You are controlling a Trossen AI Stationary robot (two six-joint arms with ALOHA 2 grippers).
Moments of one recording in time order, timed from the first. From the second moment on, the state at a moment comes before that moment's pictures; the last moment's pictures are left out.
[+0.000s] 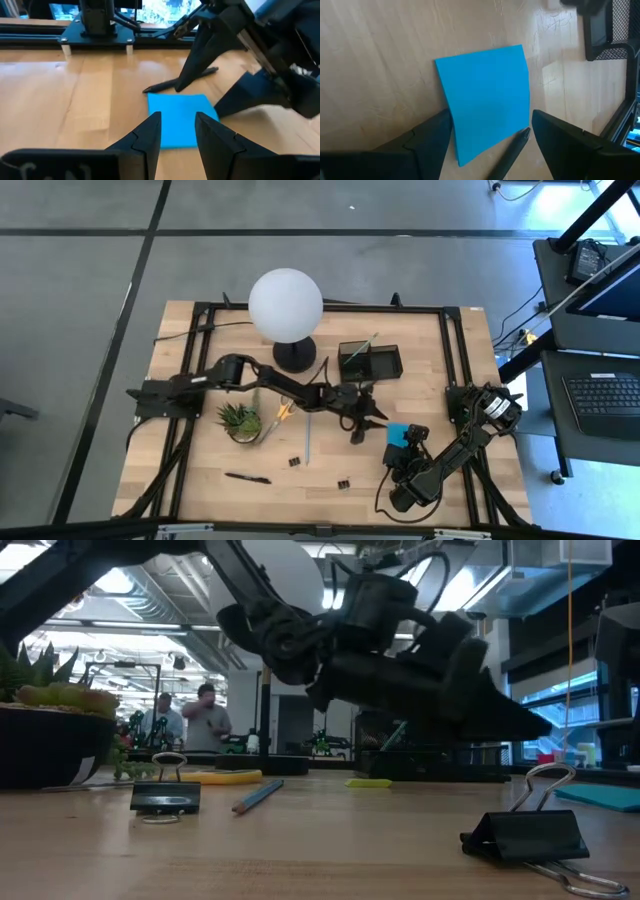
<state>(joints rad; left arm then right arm) -0.04 2.40 1.50 0.63 0.19 -0.05 0.84 2.03 1.19 -1.21 0.46 1.17</state>
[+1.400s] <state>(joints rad) -0.05 2.55 1.75 0.34 0.20 -0.05 0.84 2.03 1.19 -1.22 0.47 1.17</state>
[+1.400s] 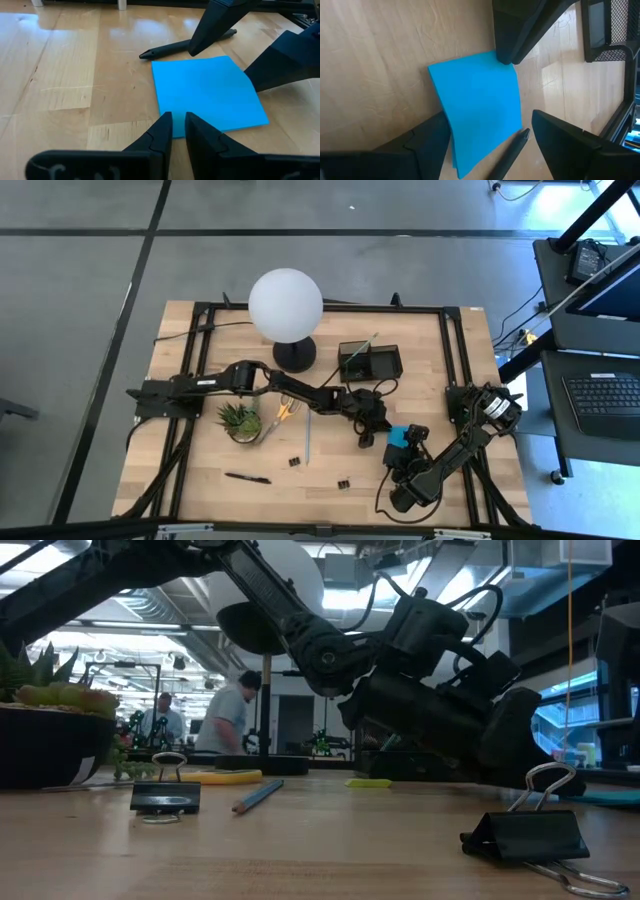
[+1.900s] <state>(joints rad) -0.05 2.55 1.74 0.34 0.20 -0.05 0.84 2.03 1.19 -1.23 0.49 1.15</state>
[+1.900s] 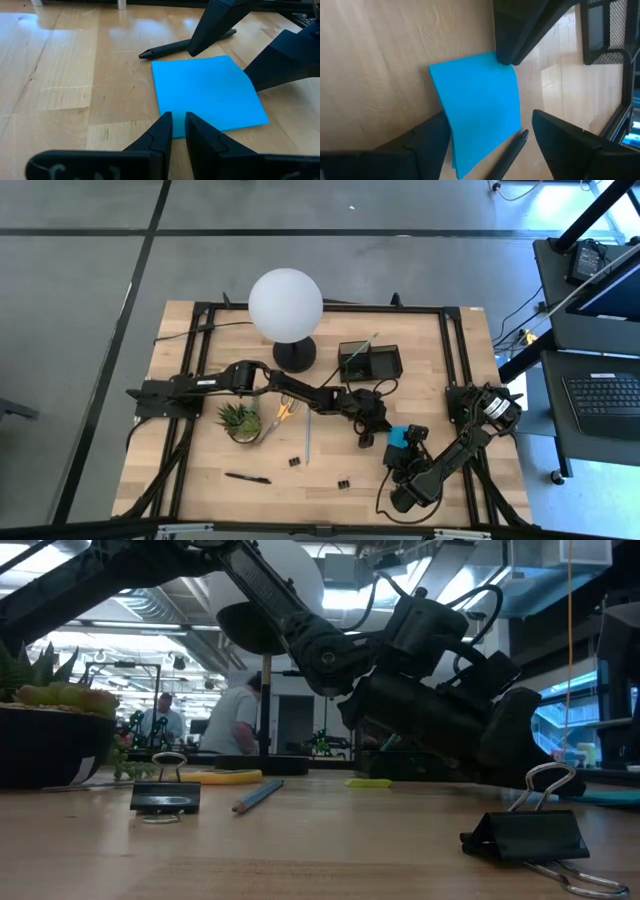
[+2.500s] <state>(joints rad) -0.05 2.55 1.74 0.34 0.20 -0.05 0.84 2.03 1.19 -1.22 0.49 1.12</state>
